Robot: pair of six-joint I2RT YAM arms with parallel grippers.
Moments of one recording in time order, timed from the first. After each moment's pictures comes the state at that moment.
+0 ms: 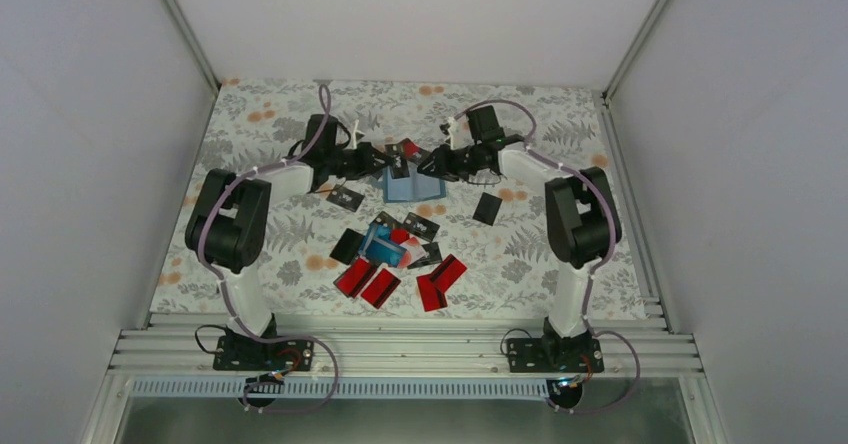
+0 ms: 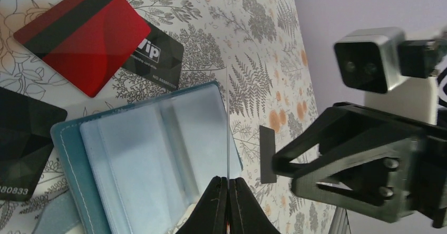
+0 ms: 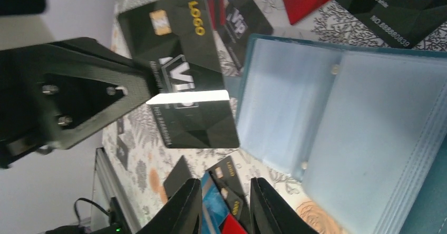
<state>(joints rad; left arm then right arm) -0.28 1.86 1.07 0.15 0.76 -0.67 0.37 1.93 1.36 -0.35 -0.79 0.44</state>
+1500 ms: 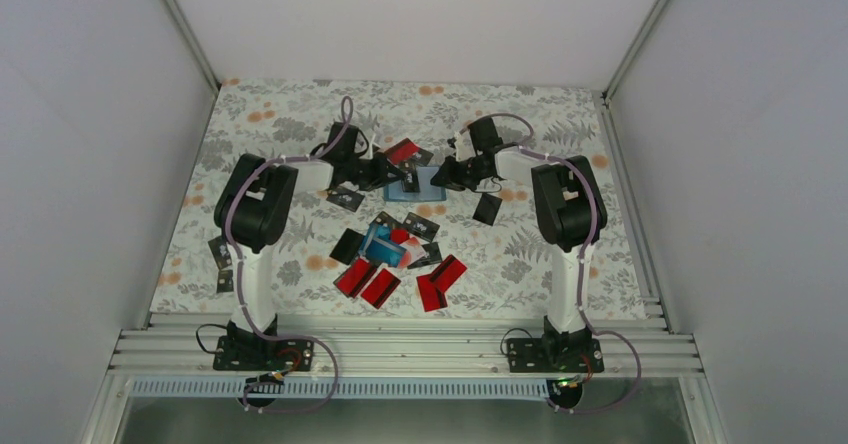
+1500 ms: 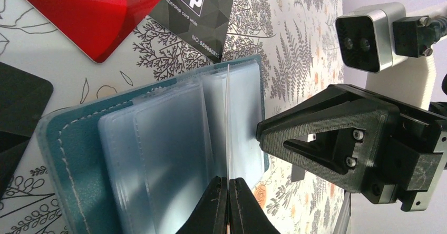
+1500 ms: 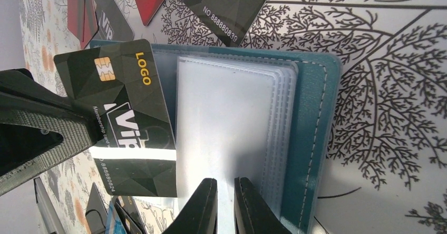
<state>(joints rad) -0.34 2.08 1.21 0.08 0.76 -0.69 0.32 2.12 1.38 -0.34 -0.65 0.40</state>
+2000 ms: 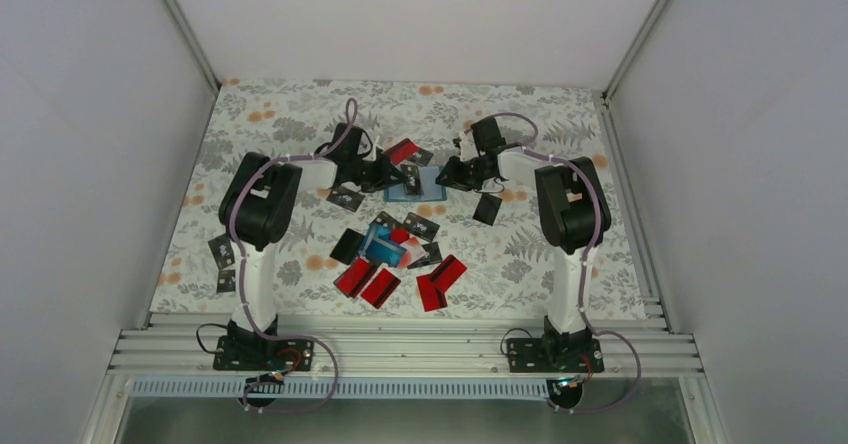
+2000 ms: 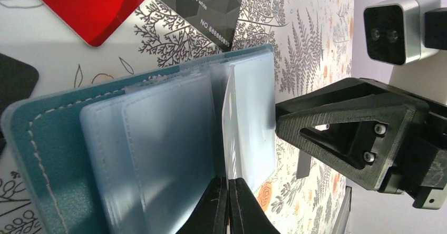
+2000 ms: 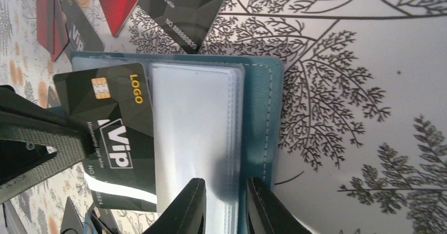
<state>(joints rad) -0.35 2.11 1.24 0.03 0.76 -0.69 0.32 2.09 1.36 -0.34 -0.57 0.40</state>
